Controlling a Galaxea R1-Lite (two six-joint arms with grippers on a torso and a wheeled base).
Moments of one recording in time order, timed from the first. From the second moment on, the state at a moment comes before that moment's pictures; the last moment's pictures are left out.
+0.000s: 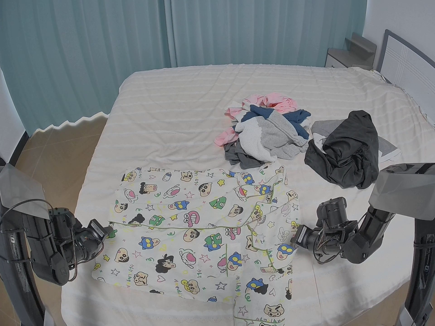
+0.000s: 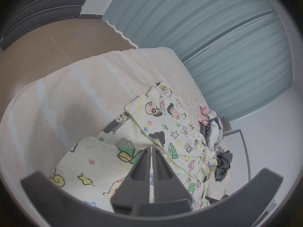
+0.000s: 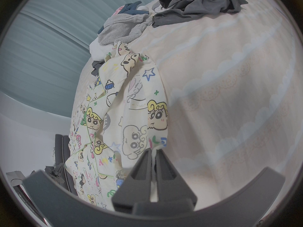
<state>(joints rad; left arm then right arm) 0.10 2.27 -0.23 -1.55 -0.28 -0.86 0.36 2.29 -0.65 -0.88 0.05 0.78</state>
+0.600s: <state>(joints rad) 0.10 2.27 -0.23 -1.55 -0.27 -0.86 0.29 2.24 -0.65 -0.88 0.03 0.77</state>
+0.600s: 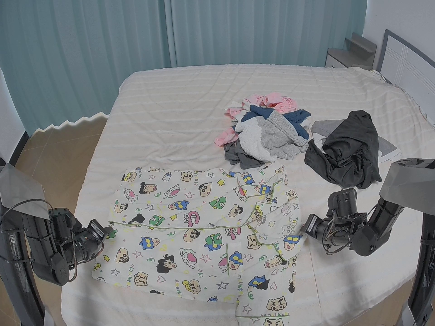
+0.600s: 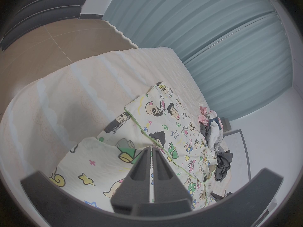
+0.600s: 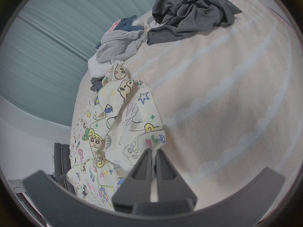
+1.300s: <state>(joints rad) 0.10 2.27 -0.23 -1.55 -0.27 -0.86 0.21 2.24 -0.66 -0.91 0.03 0.70</state>
